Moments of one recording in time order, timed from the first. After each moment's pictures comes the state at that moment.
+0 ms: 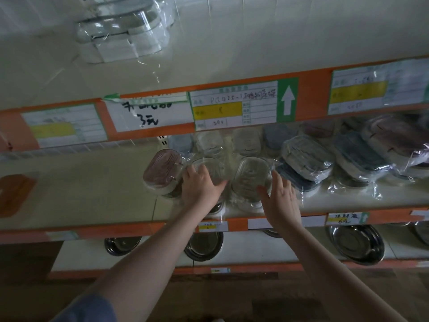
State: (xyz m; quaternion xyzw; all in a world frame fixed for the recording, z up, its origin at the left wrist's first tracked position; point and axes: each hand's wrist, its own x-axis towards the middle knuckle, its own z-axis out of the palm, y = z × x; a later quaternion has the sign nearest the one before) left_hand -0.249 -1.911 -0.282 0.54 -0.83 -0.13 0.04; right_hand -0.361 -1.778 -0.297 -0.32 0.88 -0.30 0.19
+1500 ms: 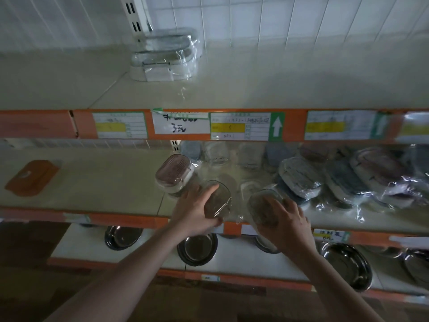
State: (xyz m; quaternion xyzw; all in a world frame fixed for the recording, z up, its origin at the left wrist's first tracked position) left_hand -0.180 -1.871 -0.258 0.40 -0.89 -0.22 0.05; right_hand -0.362 -1.716 -0.265 -0.44 0.87 -0.18 0.14
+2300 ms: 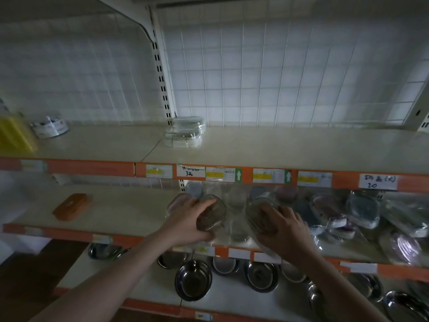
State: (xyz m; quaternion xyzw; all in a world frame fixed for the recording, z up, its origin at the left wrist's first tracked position) left_hand -0.145 -1.774 -0.083 0.35 -0.92 -0.16 0.04; right_hand -0.357 -1.615 -0.093 -0.54 0.82 -0.19 0.06
